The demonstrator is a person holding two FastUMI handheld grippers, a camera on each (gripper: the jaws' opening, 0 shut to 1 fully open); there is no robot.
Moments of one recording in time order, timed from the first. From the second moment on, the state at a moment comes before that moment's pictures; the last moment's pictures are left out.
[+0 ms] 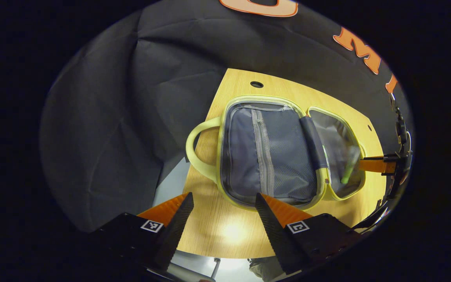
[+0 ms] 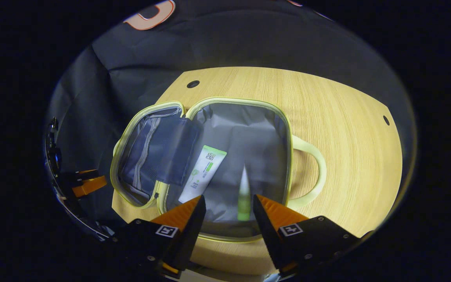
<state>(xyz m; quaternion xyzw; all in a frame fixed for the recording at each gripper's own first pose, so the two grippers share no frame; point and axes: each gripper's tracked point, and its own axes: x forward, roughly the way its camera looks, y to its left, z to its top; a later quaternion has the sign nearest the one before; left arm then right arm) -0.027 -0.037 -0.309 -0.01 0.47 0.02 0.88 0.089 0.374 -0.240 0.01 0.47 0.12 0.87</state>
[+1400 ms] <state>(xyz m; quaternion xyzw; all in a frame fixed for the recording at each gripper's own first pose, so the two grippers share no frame) 0.088 0.036 -0.358 -0.43 0.35 0.06 0.83 0.071 0.346 -0.226 0.05 0.48 0.09 0.87</state>
